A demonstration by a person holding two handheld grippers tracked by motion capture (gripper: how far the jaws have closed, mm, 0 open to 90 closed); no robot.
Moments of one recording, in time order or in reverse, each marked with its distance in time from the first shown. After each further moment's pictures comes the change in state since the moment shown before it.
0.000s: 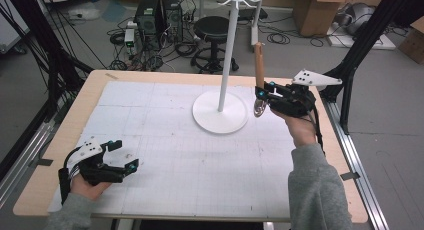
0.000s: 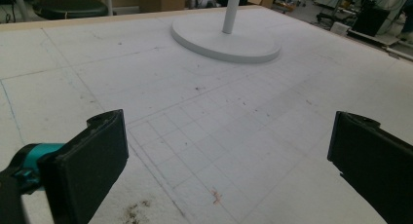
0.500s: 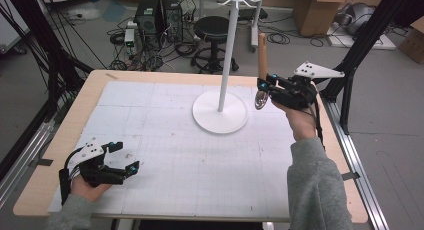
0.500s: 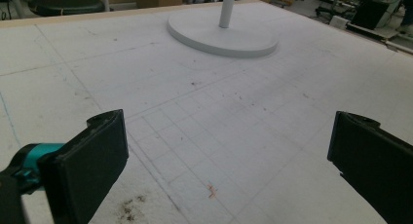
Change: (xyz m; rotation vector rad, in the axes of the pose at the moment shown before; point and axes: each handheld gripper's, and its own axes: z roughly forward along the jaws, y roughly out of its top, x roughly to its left) left arm -0.003 -0.001 0.000 0.018 -0.006 0.007; right arm -0.009 0.012 0.003 -0.019 -0.045 0.023
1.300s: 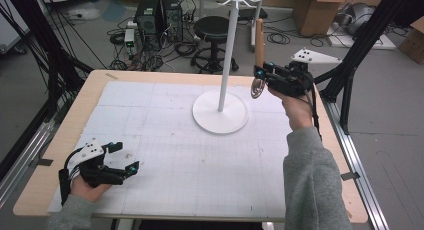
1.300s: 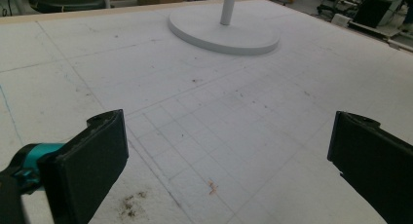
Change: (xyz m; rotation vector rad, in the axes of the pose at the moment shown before) left arm 0.000 -0.001 0.000 0.012 0.002 0.000; right arm -0.004 0.024 0.017 -0.011 0.017 0.007
